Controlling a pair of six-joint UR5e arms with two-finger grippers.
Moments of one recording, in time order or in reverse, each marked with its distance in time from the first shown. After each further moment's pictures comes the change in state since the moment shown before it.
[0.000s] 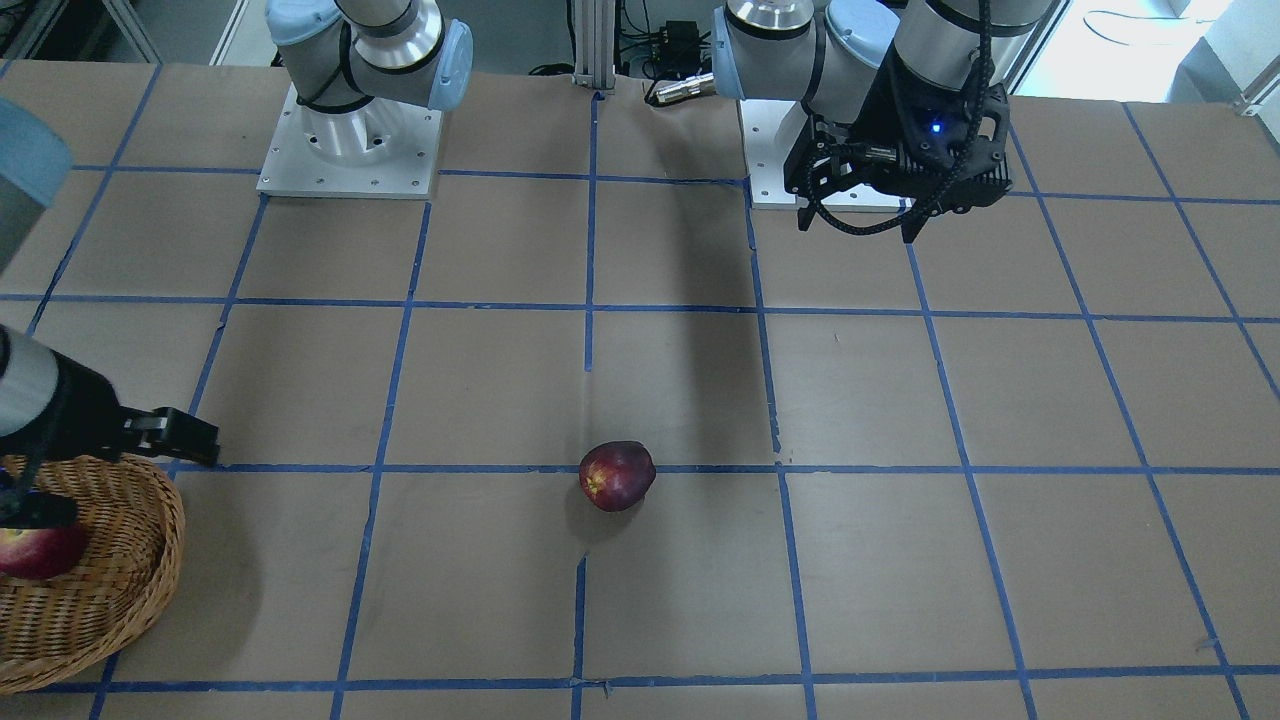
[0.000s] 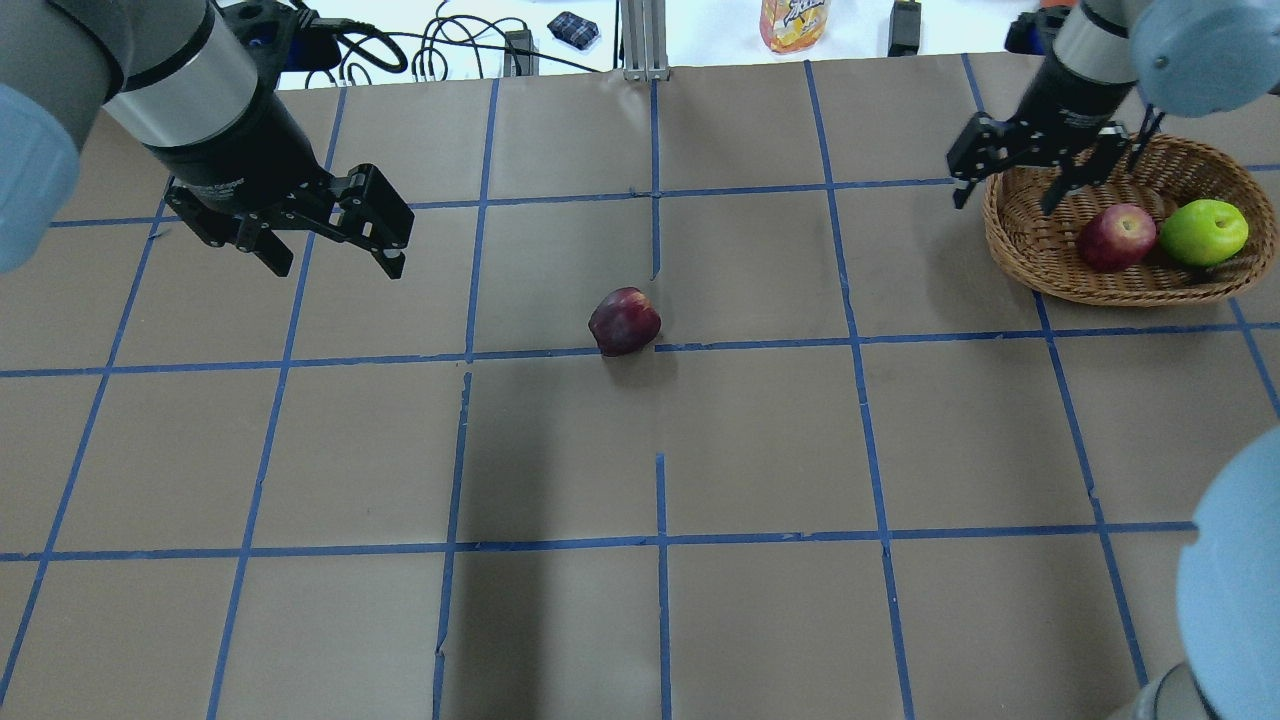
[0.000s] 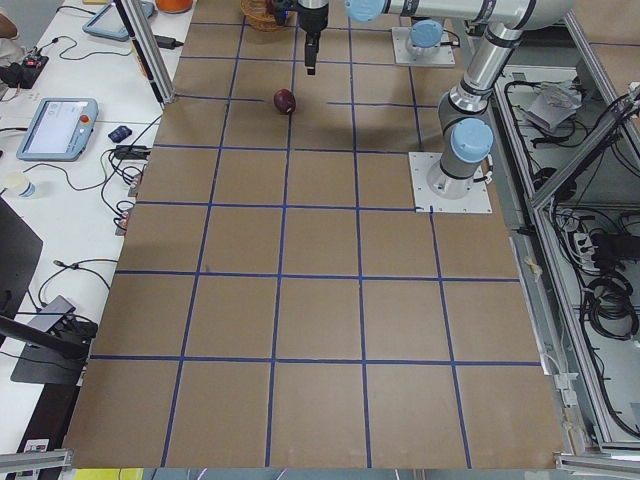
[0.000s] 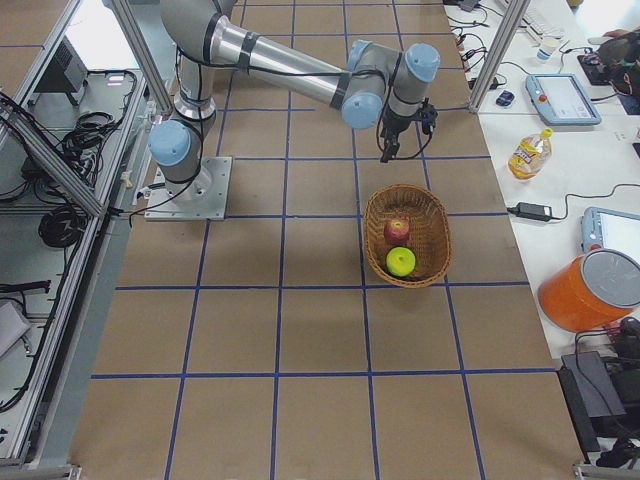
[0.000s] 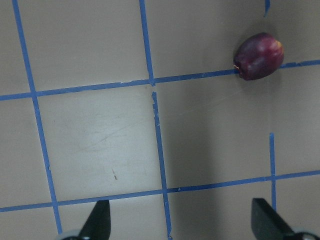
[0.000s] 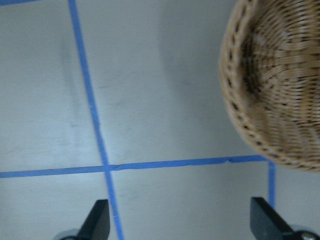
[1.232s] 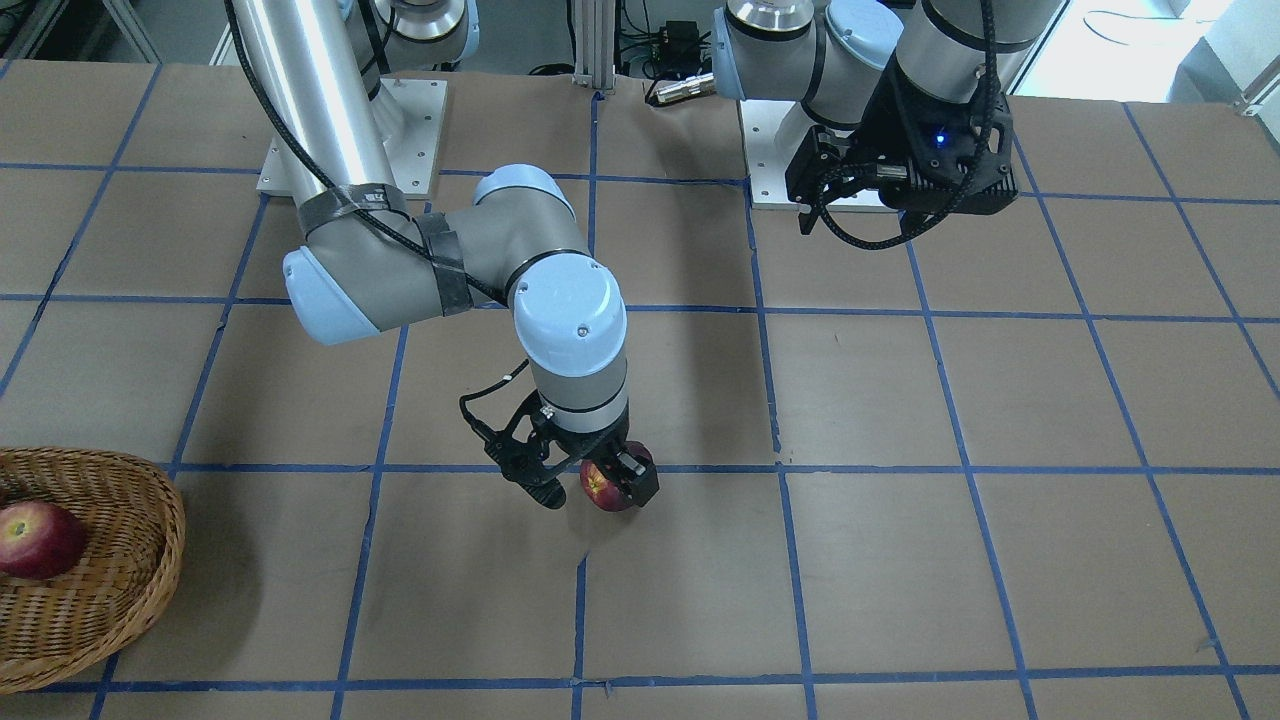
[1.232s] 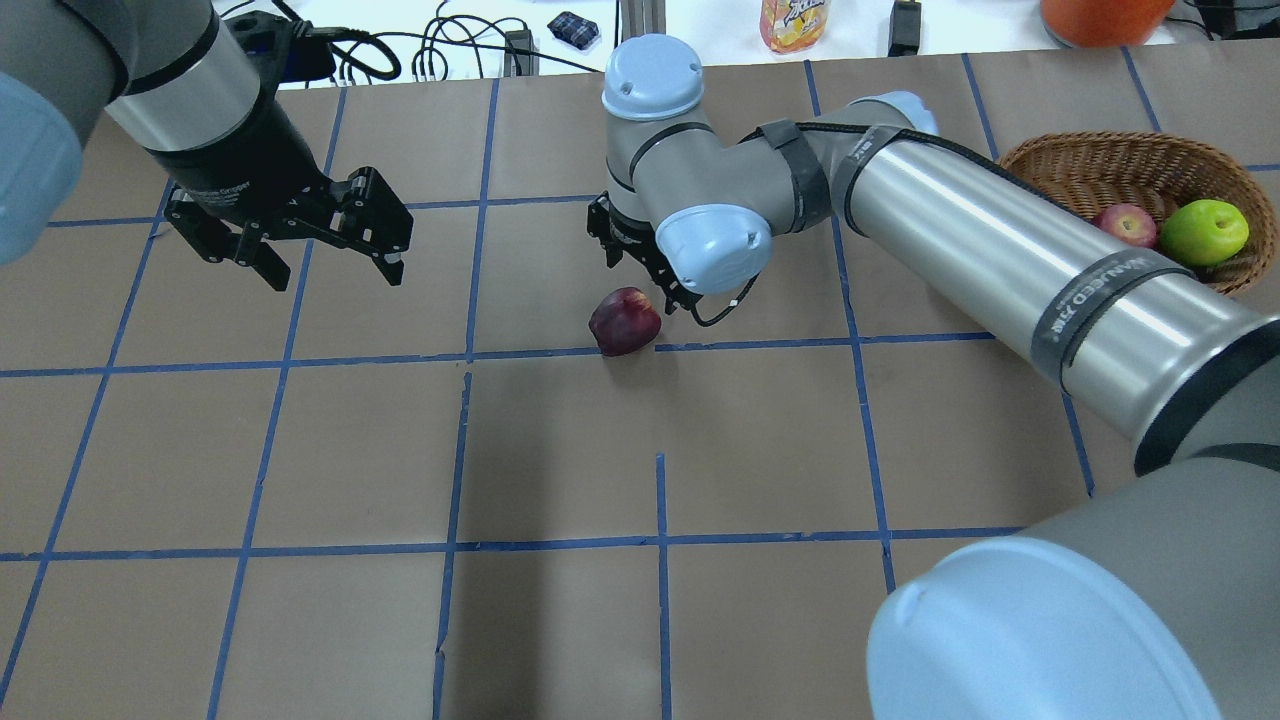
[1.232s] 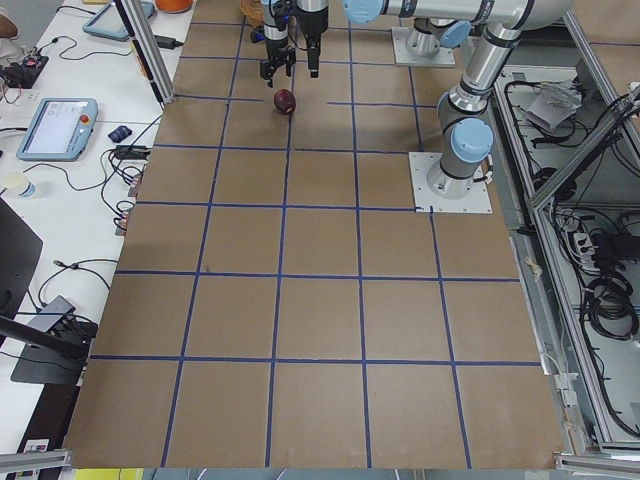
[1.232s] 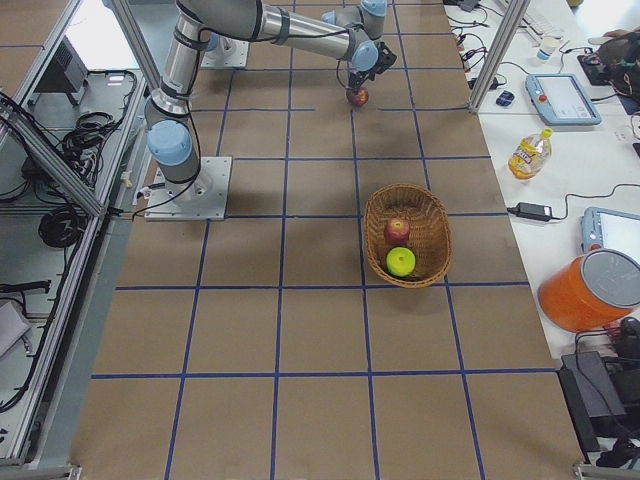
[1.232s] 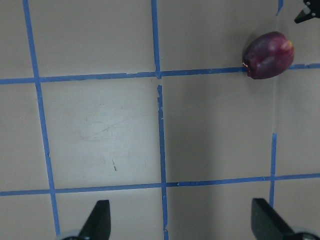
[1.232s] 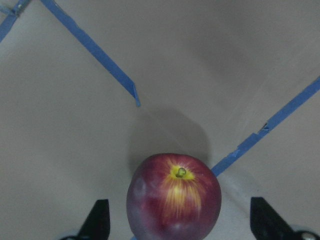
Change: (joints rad) left arm 0.003 -0.012 0.003 -0.042 0.003 -0.093; right arm 0.542 0.212 0.003 -0.377 0.001 1.183
